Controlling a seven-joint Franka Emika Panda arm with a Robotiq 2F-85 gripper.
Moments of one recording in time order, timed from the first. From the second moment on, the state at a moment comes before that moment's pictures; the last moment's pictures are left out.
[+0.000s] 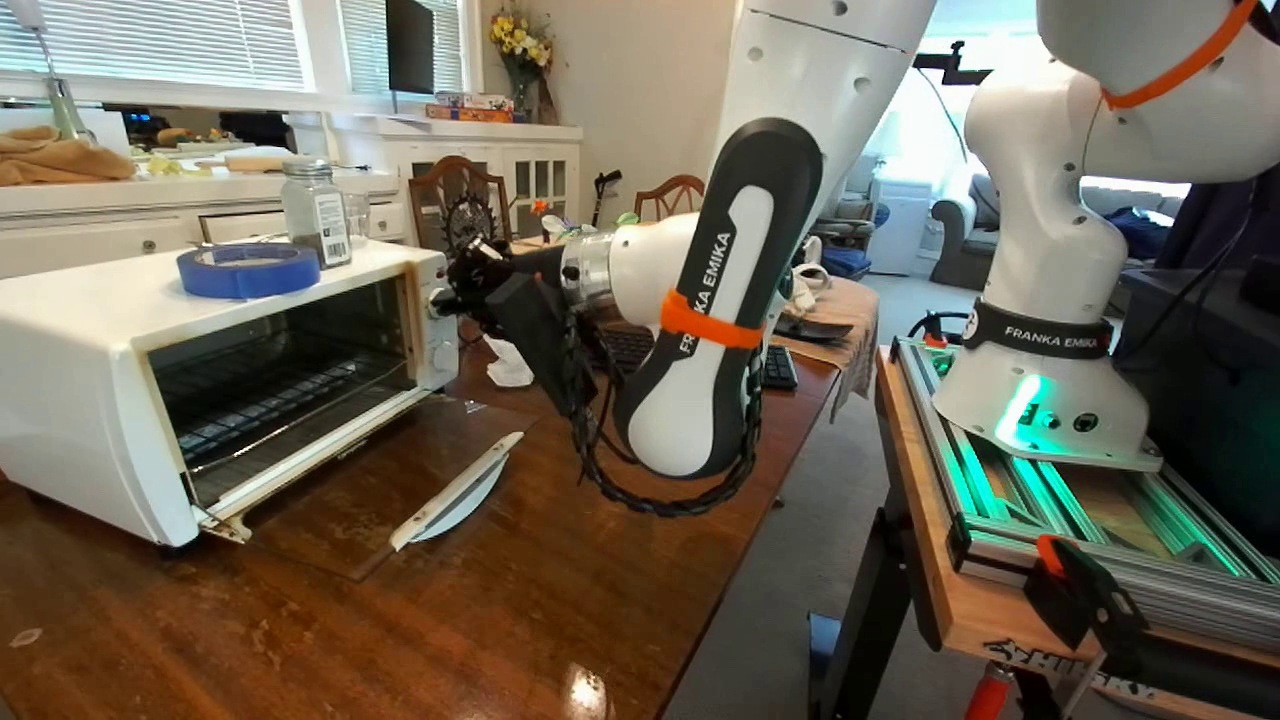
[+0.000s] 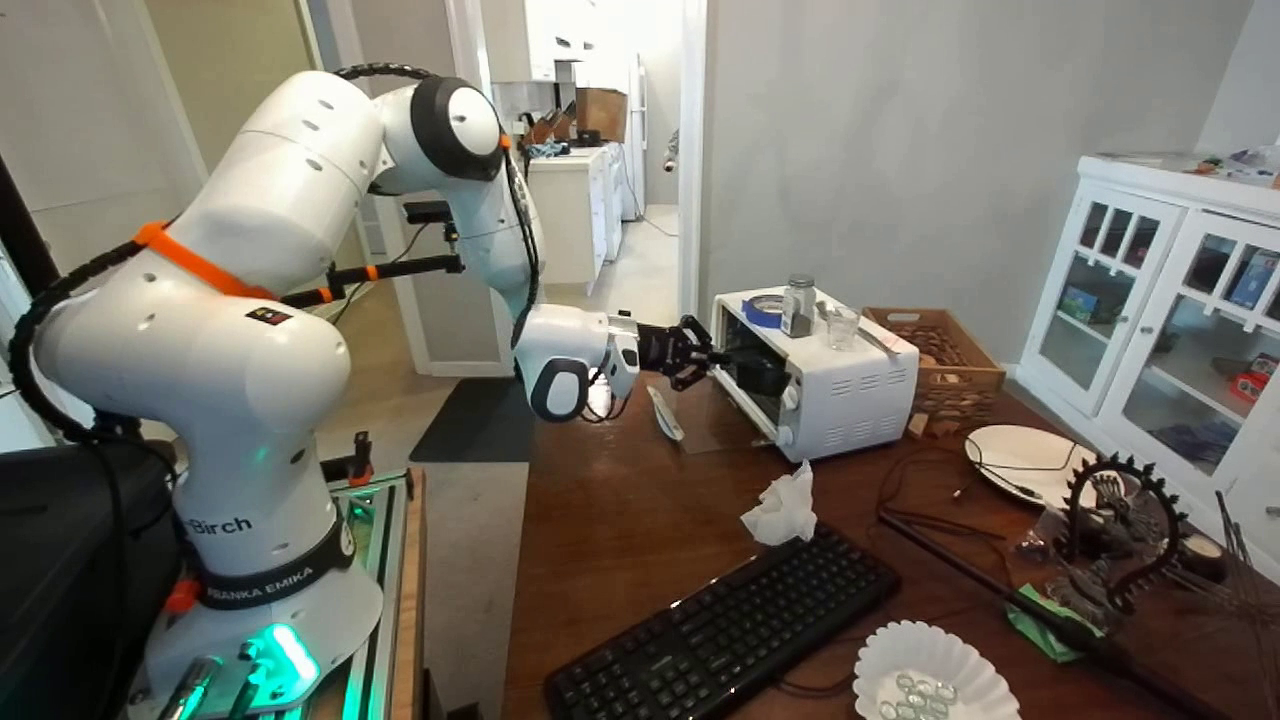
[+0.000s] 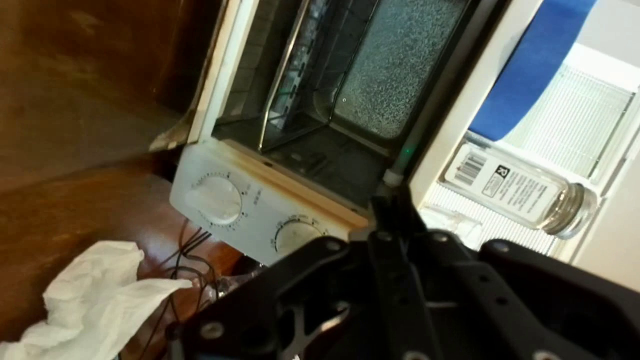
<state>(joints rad) 0.98 0.85 -0.33 -2.25 0.78 4.21 1.30</state>
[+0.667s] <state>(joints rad) 0.74 0.67 -0.16 -2.41 0.62 4.21 0.97</state>
